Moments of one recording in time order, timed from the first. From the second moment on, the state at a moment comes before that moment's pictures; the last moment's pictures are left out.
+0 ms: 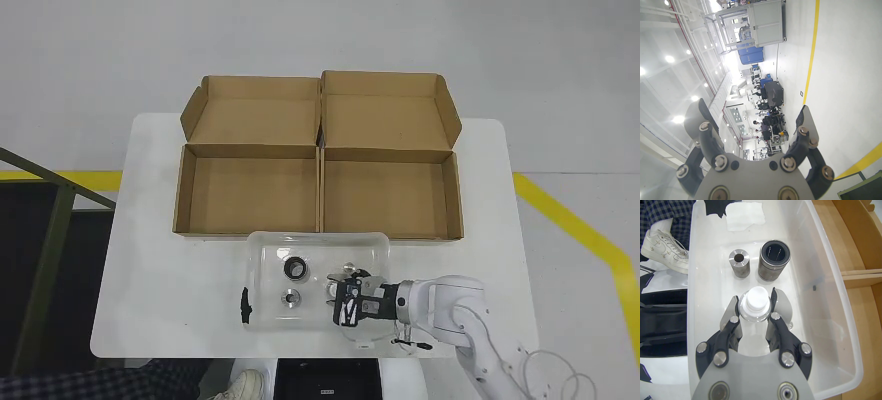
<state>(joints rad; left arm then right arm) -0.01 -0.37 -0.75 -1.25 2.03 -0.40 0.22 -1.45 -1.16 1.14 -1.99 -1.46 -0.92 0.48</state>
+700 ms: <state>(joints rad) -0.01 -0.37 -0.75 -1.25 2.03 -0.40 0.22 -1.48 -1.14 1.25 -2.02 -1.14 -0.85 0.23</state>
